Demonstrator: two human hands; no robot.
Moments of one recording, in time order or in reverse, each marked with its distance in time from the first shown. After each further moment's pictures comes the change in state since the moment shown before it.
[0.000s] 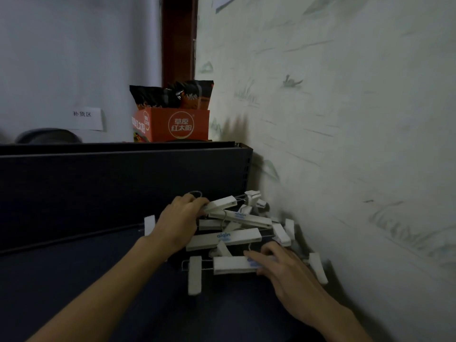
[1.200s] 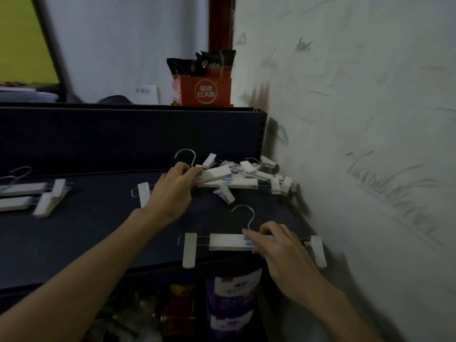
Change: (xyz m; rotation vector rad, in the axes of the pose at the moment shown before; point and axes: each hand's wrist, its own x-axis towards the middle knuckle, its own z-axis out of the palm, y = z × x) left_hand -0.111 0.080 -0.039 0.150 0.162 -0.148; right_hand -0.097 -0.017 -0.017 0.086 0.049 -0.168
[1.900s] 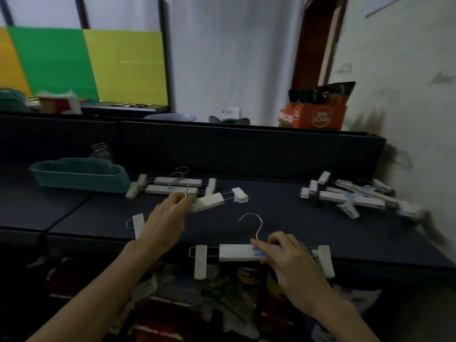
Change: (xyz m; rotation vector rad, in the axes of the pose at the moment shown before) left_hand -0.211 -0.184 -0.168 0.167 0.008 -0.336; right_hand 0.056 -0.237 0.061 0.124 0.013 -0.259
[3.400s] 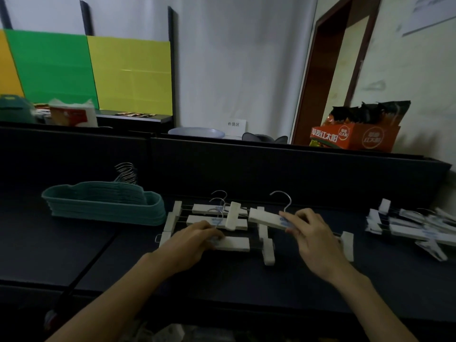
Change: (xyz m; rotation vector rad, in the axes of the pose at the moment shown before) left_hand 0.065 -0.159 0.017 -0.154 -0.343 0.295; right_hand 0.179 -0.026 0.053 -0.033 0.151 0.180
